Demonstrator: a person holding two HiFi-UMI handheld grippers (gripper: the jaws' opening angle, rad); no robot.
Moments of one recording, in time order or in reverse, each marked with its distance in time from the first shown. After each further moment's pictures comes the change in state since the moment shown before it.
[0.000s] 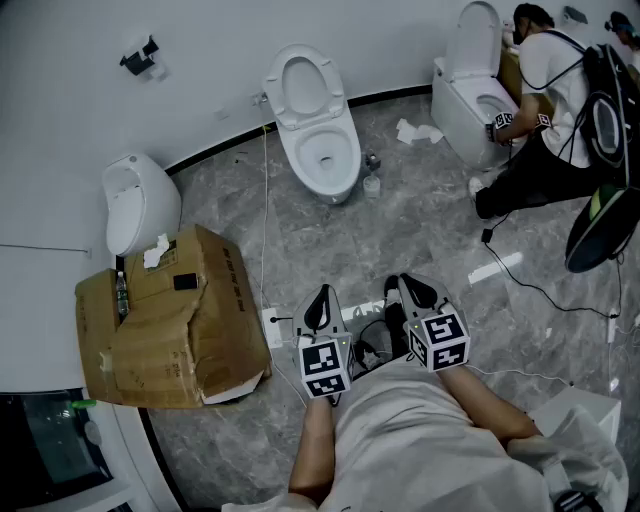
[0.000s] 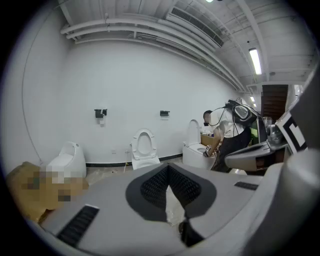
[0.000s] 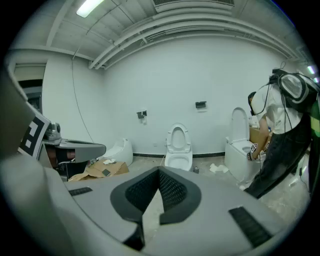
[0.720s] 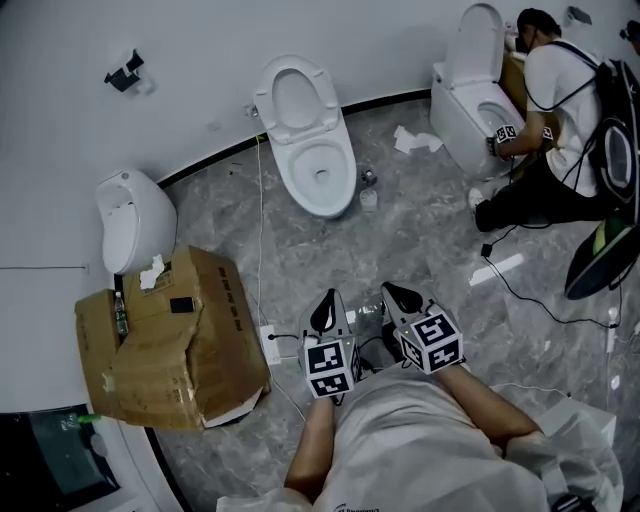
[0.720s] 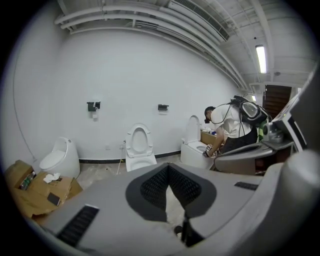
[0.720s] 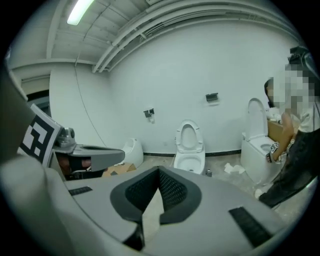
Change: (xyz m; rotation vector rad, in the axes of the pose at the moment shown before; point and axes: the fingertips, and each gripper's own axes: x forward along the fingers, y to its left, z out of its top) left arm 0.104 -0.015 0.024 -0.025 0.059 -0.030; right arm 0.077 -0.032 0.038 0.012 0.047 0.177
